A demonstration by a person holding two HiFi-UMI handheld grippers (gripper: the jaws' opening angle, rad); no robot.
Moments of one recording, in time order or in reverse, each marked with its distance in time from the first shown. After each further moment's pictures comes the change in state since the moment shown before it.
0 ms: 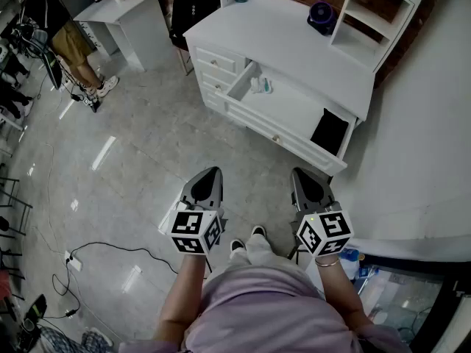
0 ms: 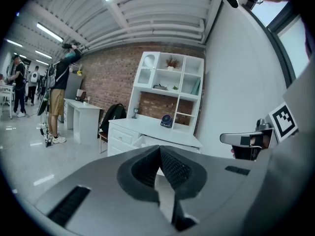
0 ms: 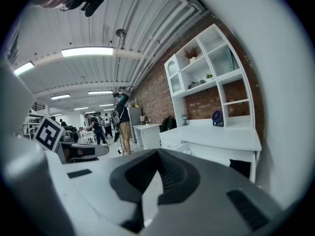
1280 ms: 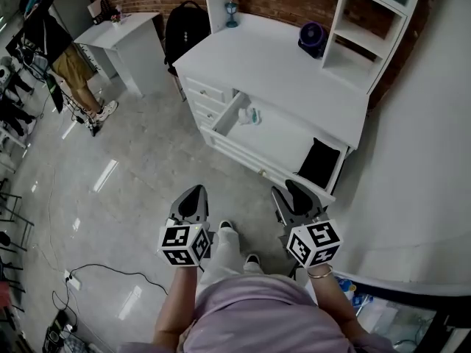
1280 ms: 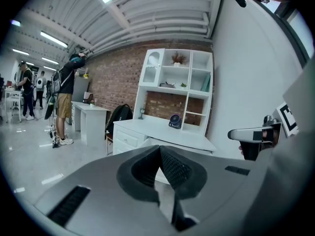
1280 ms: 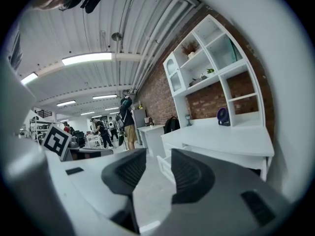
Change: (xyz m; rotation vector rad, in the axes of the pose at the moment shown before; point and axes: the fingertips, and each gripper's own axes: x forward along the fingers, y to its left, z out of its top) left arm 0.072 0.005 0.012 0.002 0.001 0.106; right arm 0.045 -0.061 0.019 0.036 -0.006 0.087
